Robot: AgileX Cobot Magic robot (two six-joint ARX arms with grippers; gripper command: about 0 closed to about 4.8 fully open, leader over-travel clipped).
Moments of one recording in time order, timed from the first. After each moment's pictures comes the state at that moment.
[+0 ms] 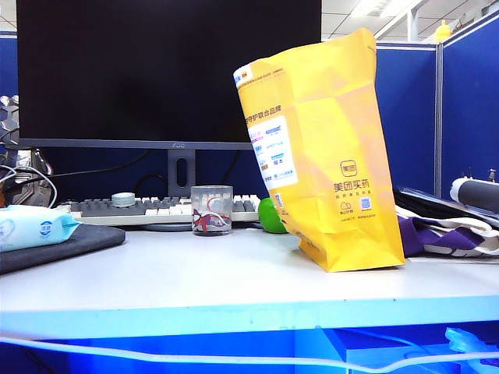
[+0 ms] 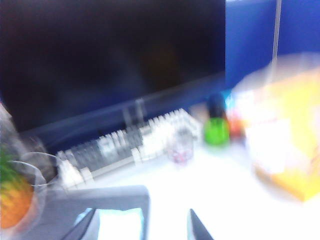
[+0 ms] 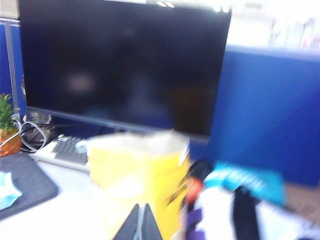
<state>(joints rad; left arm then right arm) -0.50 0.20 0.77 -0.57 -0.18 0.18 0.54 0.28 0.61 -0.15 0.13 -0.10</state>
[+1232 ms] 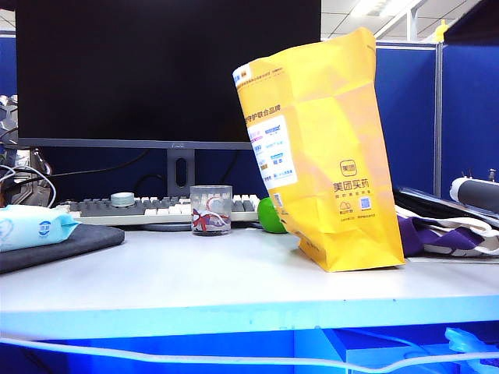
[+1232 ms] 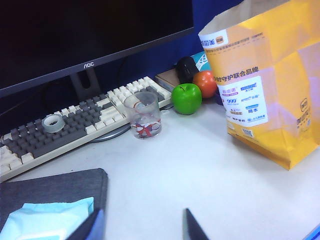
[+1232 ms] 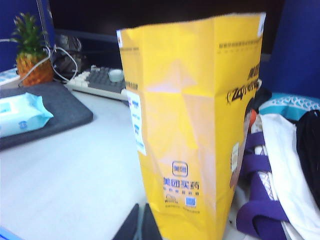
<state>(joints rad) -0.50 0.36 0.45 -0.19 -0.07 0.19 0.54 0.35 0.26 0.07 0.02 -0.03</state>
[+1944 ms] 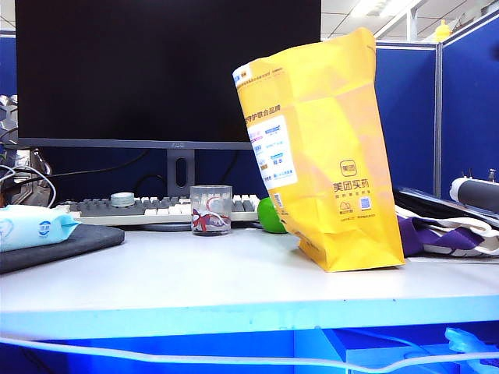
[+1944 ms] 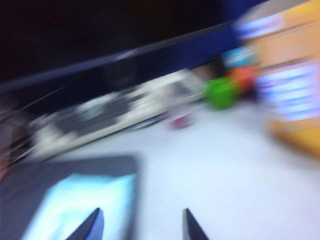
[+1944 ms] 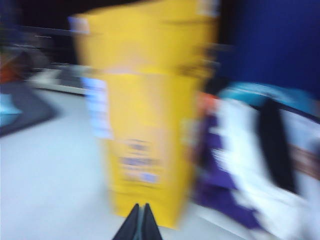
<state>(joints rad) -0.37 0.26 0.37 -0.20 -0.06 0.19 0.39 0.12 0.20 -0.09 0.01 -0.03</state>
